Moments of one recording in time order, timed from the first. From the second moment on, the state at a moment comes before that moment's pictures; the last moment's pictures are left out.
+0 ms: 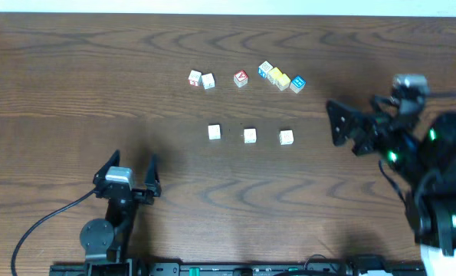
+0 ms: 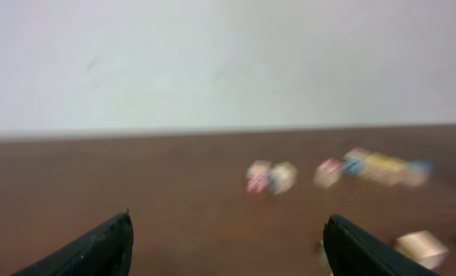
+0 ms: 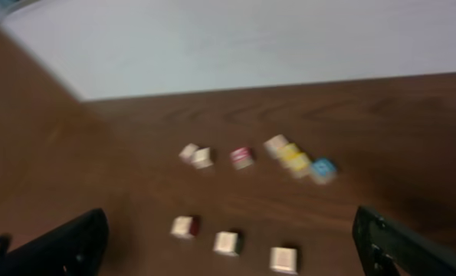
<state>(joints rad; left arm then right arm) 0.04 0.01 0.01 0.03 0.24 -0.05 0.04 0.93 1.12 -0.61 -0.43 0.25</state>
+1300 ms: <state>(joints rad) 0.00 1.33 1.14 -1.02 0.47 -0.16 0.04 1.58 1.40 -0.96 -0.38 0.19</state>
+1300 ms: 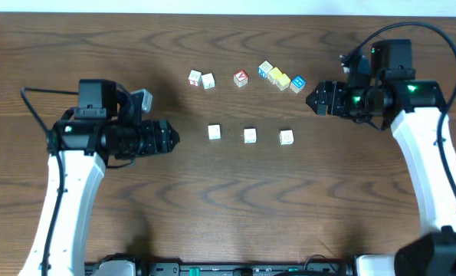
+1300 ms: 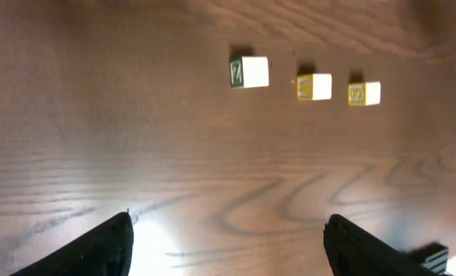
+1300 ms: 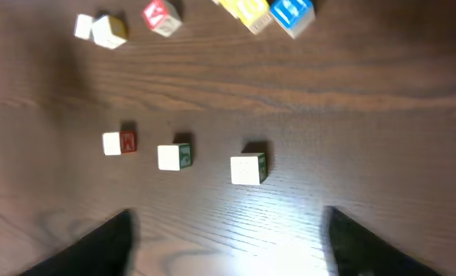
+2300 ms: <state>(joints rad) 0.00 1.65 1.14 -0.91 0.46 -0.25 0.17 1.90 1.40 -0.89 -0.30 0.19</state>
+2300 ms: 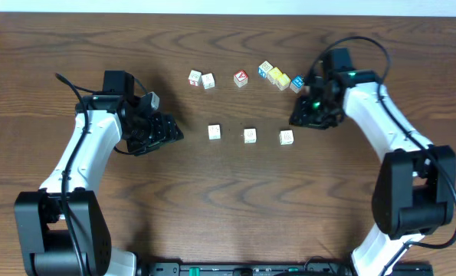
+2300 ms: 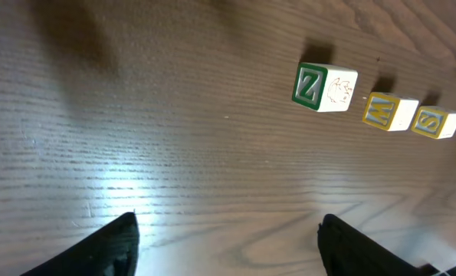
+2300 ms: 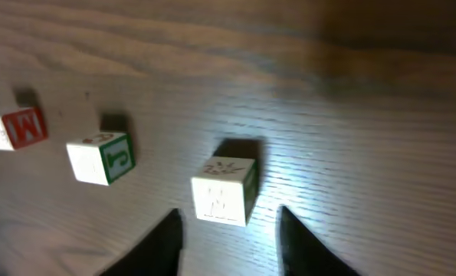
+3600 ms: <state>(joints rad) 0.00 1.65 1.14 -0.93 0.46 -0.25 0.34 2.04 1.40 -0.88 0.01 0.33</state>
